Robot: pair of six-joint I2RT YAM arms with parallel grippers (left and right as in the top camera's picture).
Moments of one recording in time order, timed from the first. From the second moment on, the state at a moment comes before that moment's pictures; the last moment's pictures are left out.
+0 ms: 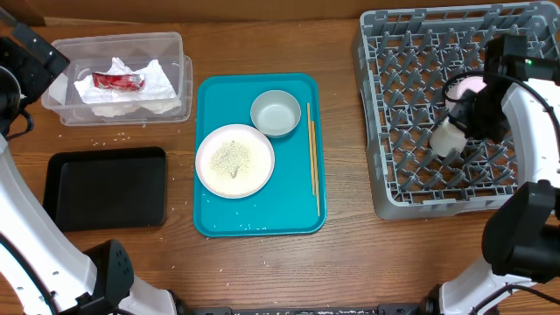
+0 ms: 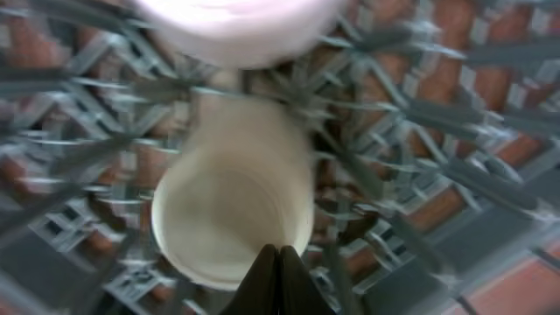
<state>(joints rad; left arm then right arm) 0.39 1.77 2.63 -1.69 0.02 -0.49 -0.20 1.87 1.64 -1.25 0.12 0.45</state>
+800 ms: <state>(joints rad) 0.39 1.77 2.63 -1.69 0.02 -0.49 0.39 1.92 1.83 -0.79 -0.18 0.37</state>
